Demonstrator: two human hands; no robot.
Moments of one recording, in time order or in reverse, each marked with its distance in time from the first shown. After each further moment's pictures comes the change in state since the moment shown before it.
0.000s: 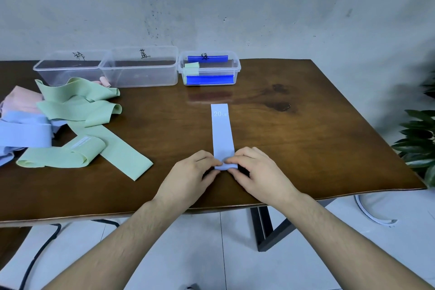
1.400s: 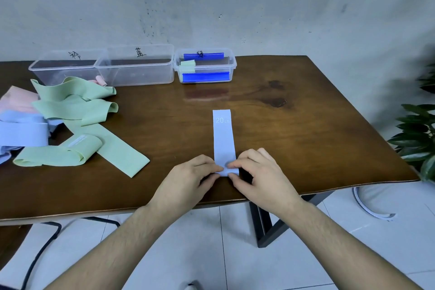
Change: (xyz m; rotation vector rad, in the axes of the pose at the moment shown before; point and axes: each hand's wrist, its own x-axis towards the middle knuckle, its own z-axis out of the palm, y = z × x) left_hand -0.015 0.007 0.001 -0.048 -0.033 0.064; right_hand -0.027 -0.007 -0.001 0.011 0.122 0.029
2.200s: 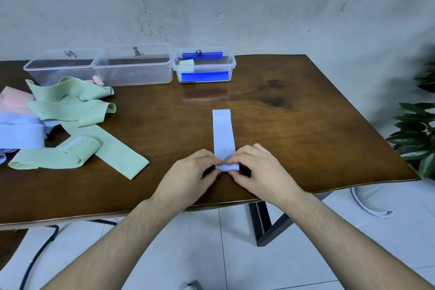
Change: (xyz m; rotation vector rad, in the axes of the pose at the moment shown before) left_hand 0.015 -0.004 0.000 0.003 -0.050 -0.068; right_hand 0.018 0.005 -0.002 -0.011 -0.046 -0.037
